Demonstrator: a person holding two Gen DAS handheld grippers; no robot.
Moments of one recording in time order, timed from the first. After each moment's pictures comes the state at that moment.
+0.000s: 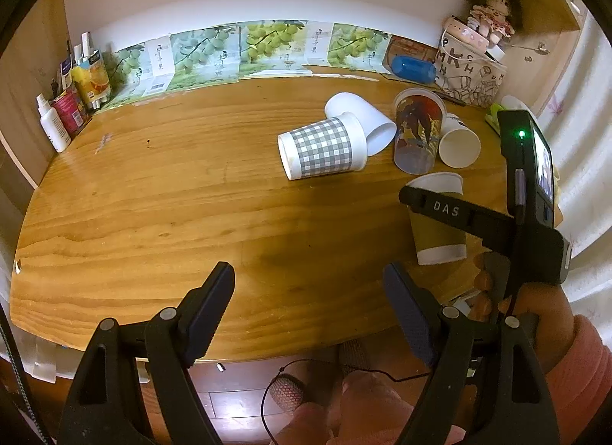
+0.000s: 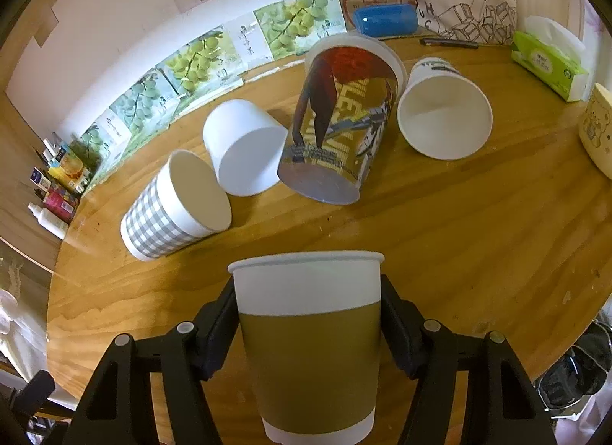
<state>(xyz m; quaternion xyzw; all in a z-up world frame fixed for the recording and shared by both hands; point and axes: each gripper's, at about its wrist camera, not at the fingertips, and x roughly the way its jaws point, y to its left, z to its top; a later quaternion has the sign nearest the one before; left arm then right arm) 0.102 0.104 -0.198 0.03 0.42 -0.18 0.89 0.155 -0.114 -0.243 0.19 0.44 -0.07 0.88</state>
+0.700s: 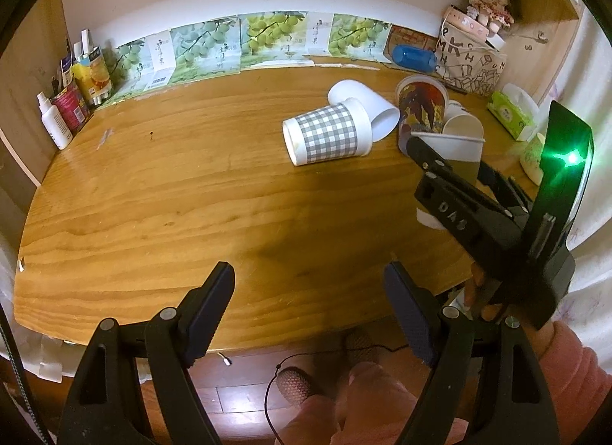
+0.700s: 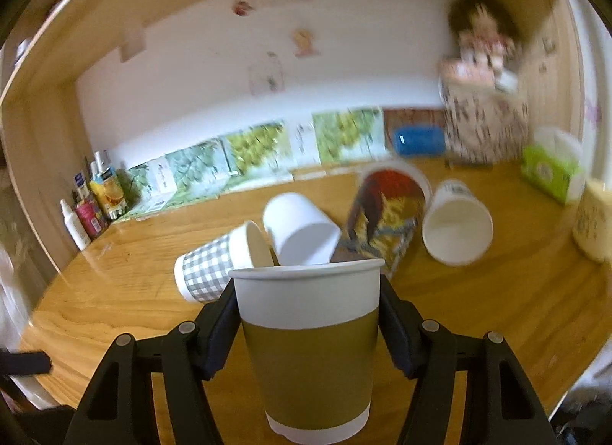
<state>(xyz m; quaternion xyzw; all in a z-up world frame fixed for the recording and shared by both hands) 0.098 0.109 -0.206 0.04 0.43 -0.17 0.88 0.118 -0.073 -0.222 0.07 0.22 -0.05 0.97</state>
